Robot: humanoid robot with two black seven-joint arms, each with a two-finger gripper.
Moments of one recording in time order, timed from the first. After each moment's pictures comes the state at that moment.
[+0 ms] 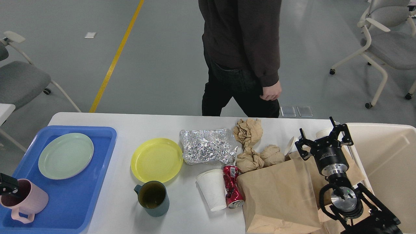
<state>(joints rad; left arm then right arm) -1.19 0.88 1.02 -0.61 0.36 -0.82 -0.24 0.21 -0.17 1.23 0.92 -0.16 0.25 0.32</state>
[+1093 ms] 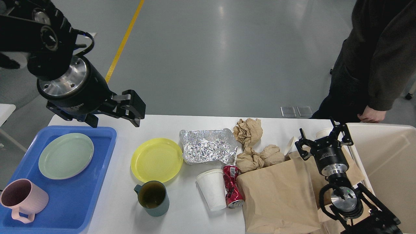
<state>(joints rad) -2.70 0.18 1.42 -1.76 -0.23 -0.67 0.04 0.21 -0.17 1.23 0.92 -0.16 0.25 0.32</state>
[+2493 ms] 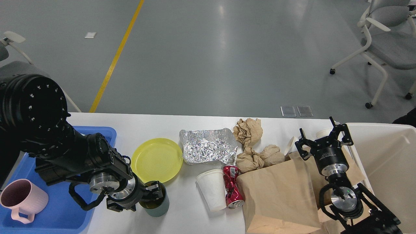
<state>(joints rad) -1.64 0.03 1.28 -1.46 -0.43 -0.10 0.03 0.21 -0.17 1.23 0.92 -0.16 0.25 0.32</state>
